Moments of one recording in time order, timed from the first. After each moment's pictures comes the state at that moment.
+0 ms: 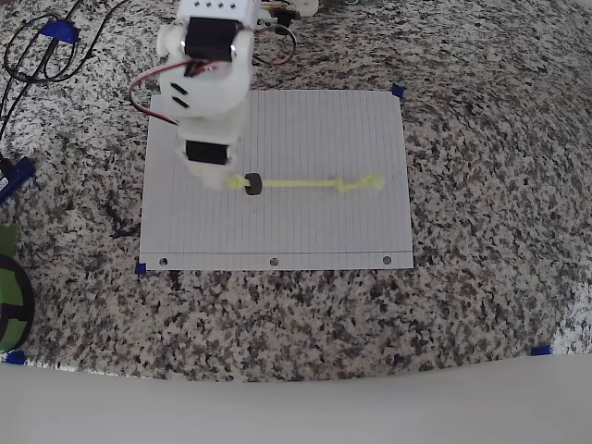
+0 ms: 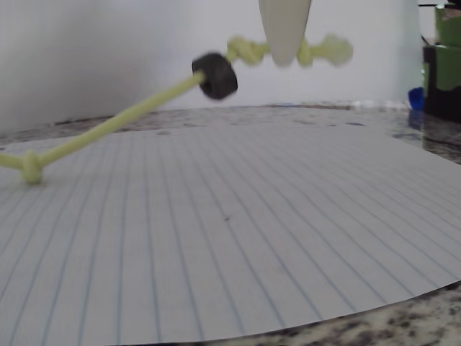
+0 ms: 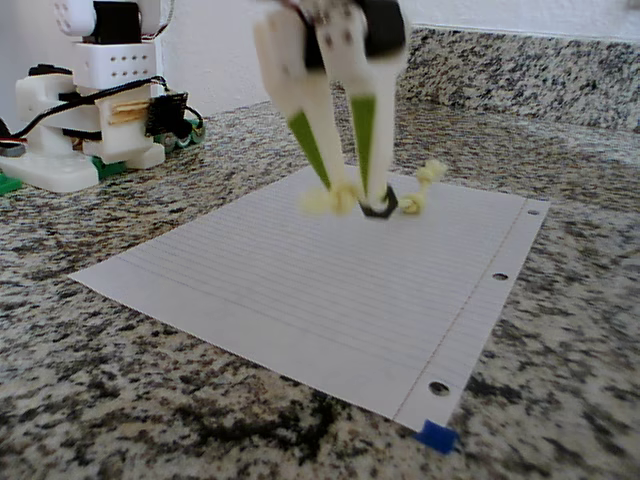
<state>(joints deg) 9.8 93.3 106.3 55.5 -87.6</state>
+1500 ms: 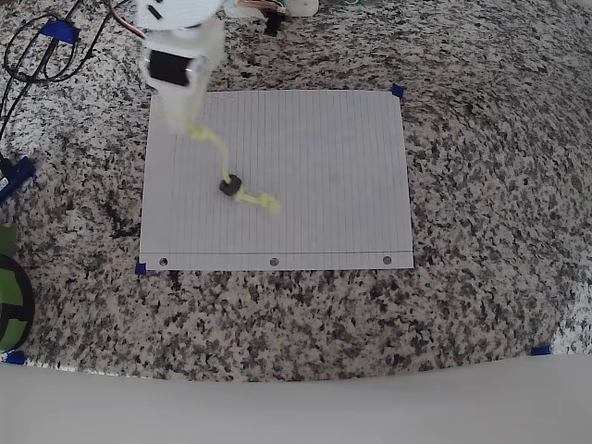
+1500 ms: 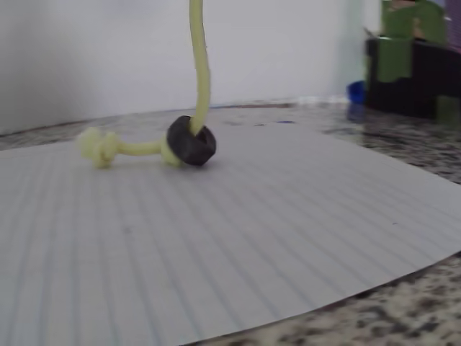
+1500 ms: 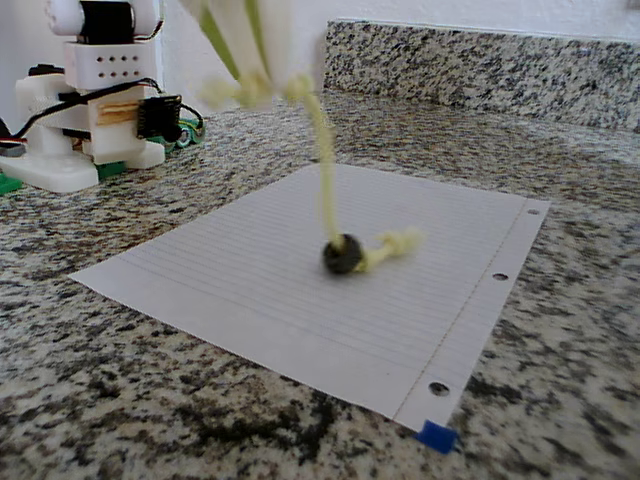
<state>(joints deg) 15.7 119.9 121.4 57.0 -91.4</state>
